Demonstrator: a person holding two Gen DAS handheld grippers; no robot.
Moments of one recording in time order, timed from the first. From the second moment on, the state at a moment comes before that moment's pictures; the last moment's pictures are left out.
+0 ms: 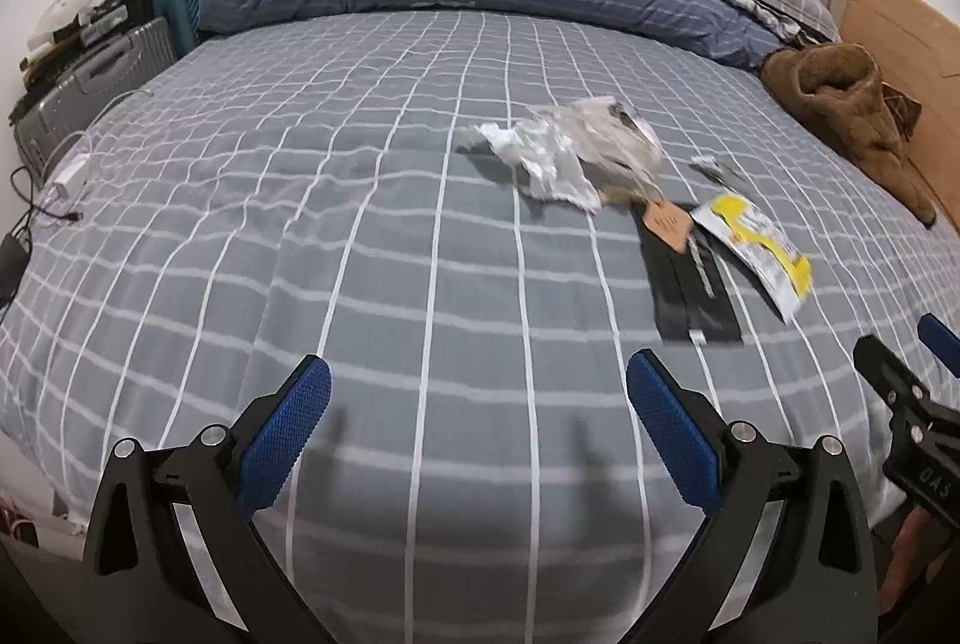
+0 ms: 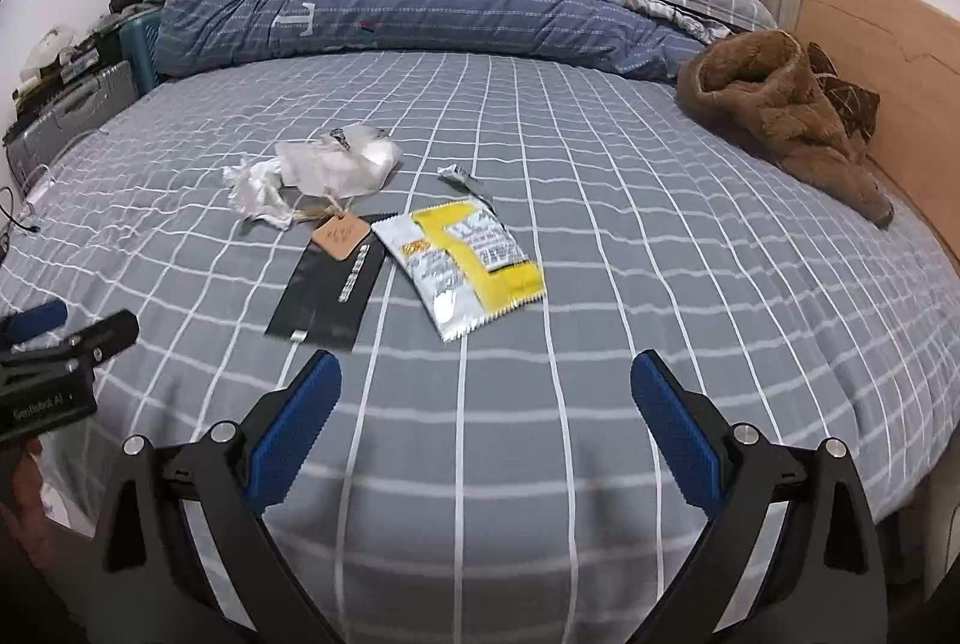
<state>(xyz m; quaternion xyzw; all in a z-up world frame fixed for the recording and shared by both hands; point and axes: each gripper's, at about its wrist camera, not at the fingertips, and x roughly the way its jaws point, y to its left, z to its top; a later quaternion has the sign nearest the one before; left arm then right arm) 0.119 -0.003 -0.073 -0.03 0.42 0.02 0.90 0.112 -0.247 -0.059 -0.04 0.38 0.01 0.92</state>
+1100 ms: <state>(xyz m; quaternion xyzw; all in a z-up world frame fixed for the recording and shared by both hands) 0.274 -0.025 -0.111 -0.04 0.45 0.00 0.89 0.241 -0.236 -0.112 -0.03 0.46 0.06 0.88</state>
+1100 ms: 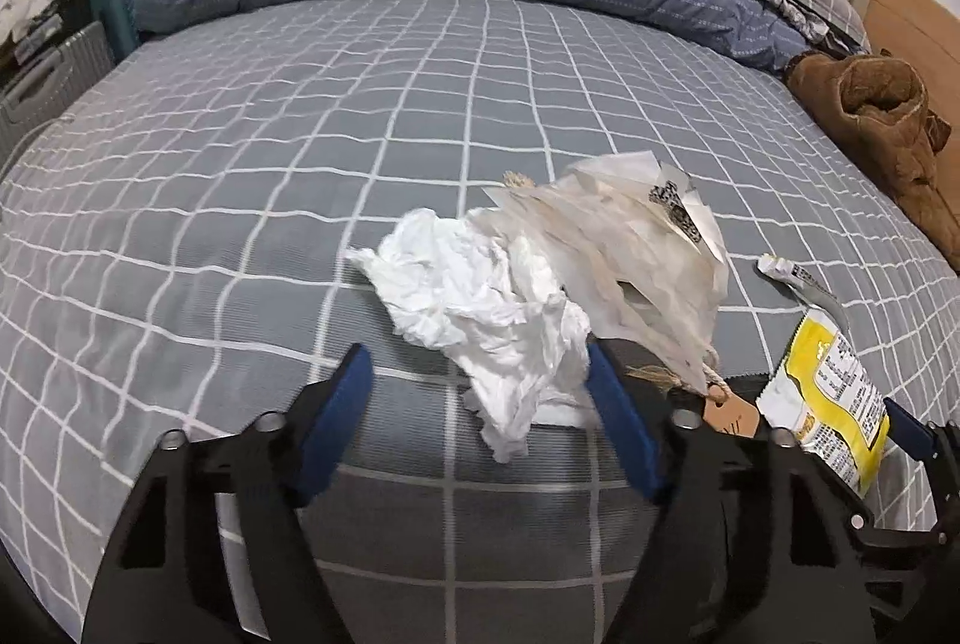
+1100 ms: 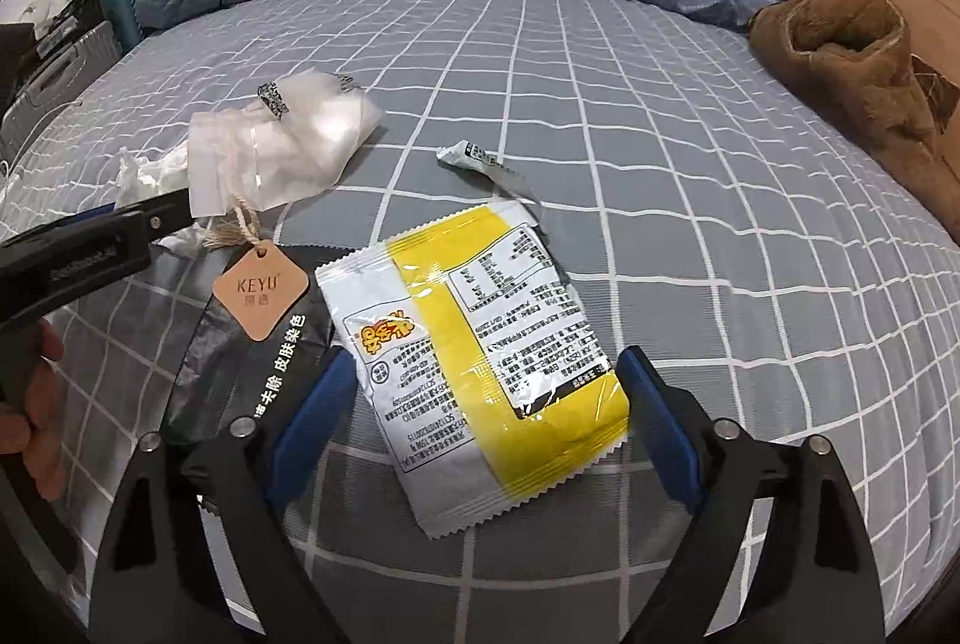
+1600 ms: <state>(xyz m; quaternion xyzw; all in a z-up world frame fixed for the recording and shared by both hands) 0.272 -0.028 -0.113 -0.04 0.46 -0.02 0.89 0.242 -0.240 -0.113 -0.02 0.47 0.06 0.88</state>
